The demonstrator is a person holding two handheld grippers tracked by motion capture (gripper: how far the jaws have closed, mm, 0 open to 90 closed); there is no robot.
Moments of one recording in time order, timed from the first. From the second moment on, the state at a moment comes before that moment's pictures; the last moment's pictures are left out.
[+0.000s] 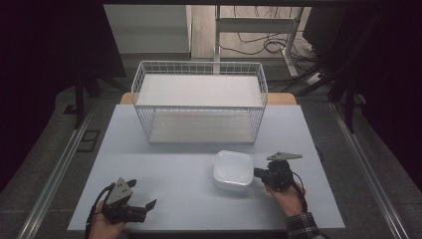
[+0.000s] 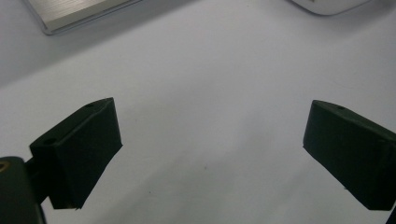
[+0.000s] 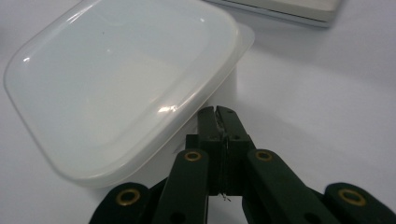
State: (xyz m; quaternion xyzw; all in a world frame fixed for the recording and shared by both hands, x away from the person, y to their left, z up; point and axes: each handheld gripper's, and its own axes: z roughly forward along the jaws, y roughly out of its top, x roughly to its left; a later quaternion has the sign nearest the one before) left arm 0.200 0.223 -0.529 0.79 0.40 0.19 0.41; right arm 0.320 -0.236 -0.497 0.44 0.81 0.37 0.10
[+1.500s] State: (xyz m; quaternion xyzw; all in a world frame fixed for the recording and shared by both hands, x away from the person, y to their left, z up) left arm 0.205 0.220 -0.534 0.80 0.41 0.17 0.41; right arm 0.269 -0.239 -0.495 0.38 0.81 0.40 0.19
